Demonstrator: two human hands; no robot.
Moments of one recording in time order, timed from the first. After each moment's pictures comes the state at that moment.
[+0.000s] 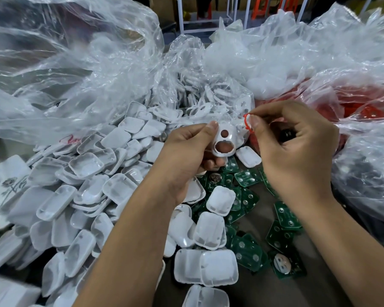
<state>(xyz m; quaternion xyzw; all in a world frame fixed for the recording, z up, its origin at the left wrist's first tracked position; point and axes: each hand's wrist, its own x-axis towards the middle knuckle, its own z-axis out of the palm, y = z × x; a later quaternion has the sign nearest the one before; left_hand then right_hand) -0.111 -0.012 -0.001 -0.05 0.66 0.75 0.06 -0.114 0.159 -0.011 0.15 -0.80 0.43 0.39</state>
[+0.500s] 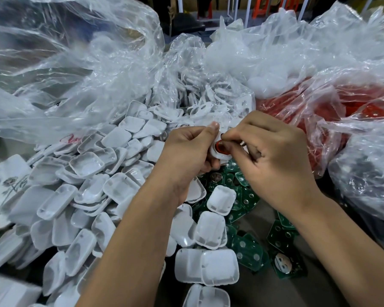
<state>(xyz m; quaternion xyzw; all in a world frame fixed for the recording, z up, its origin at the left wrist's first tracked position) -0.109 -0.011 0.000 -0.05 0.69 0.72 0.04 -0.113 0.153 -0.014 0.31 -0.84 0.32 0.31</state>
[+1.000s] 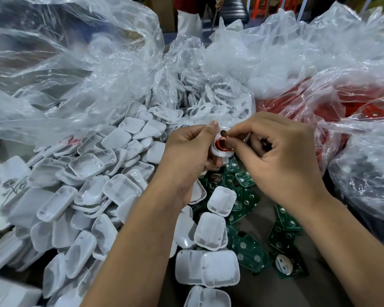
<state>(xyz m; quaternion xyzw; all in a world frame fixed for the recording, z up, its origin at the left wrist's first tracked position) -0.107 -0.005 0.000 -0.05 0.66 0.75 0.01 -0.112 0.153 -0.009 0.26 -0.84 0.36 0.31</state>
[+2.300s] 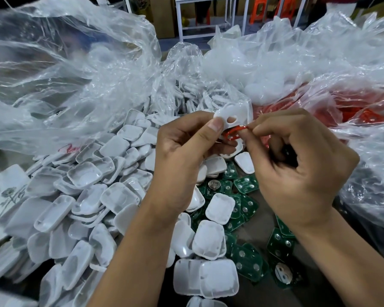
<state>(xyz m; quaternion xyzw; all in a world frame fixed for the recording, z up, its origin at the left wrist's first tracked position) -0.099 -0.009 0.004 0.14 0.58 0.79 -0.08 -0.103 0.155 -0.008 0.27 -0.73 0.33 0.54</state>
